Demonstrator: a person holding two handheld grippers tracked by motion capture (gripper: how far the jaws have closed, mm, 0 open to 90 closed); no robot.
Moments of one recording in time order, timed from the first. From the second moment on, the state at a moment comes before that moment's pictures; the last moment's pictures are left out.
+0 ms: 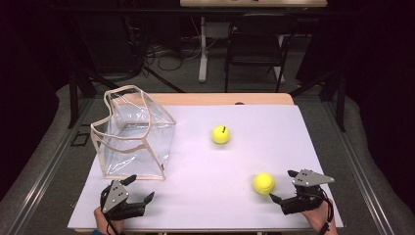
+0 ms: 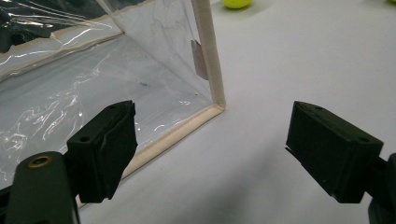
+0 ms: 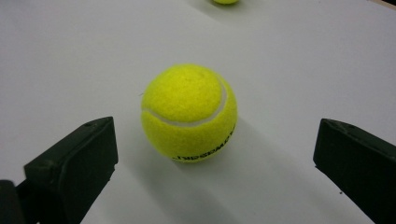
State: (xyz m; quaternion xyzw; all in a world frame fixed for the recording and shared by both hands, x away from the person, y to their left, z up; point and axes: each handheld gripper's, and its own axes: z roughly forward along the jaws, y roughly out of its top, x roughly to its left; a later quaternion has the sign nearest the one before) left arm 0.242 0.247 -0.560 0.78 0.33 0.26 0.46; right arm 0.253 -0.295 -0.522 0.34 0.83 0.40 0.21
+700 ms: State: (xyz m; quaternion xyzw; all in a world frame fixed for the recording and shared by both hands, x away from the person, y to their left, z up) left arm 0.241 0.247 -0.560 0.78 0.33 0.26 0.46; right arm 0.272 -0.266 -0.506 0.32 0.85 0.37 0.19
